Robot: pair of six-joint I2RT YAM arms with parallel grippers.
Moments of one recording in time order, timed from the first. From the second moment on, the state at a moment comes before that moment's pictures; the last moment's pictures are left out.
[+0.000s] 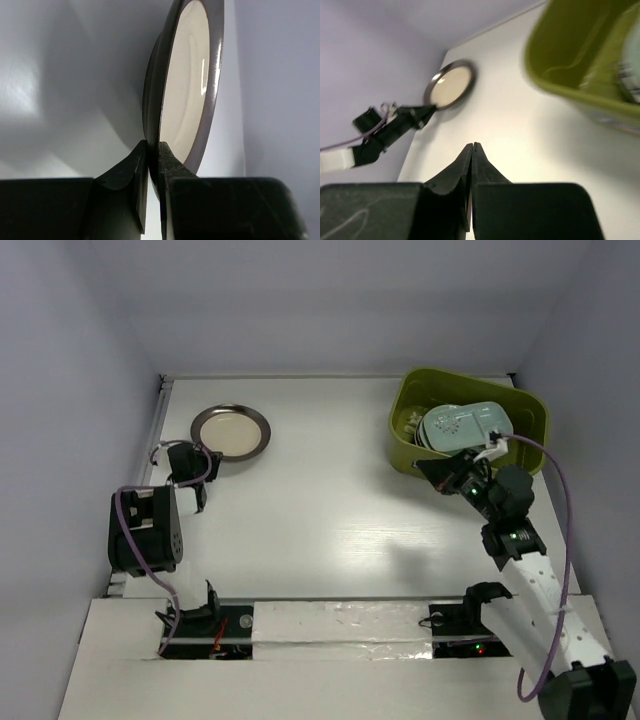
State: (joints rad) left arm 0.14 1.68 0.65 0.54 0.03 -1.18; right arm 0.09 0.68 0.53 0.10 -0.41 0.74
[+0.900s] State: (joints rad) left arm -0.12 0.81 0.32 0.34 0.35 -1.21; right arm 0.54 1.33 0.88 0.27 -0.27 0.71
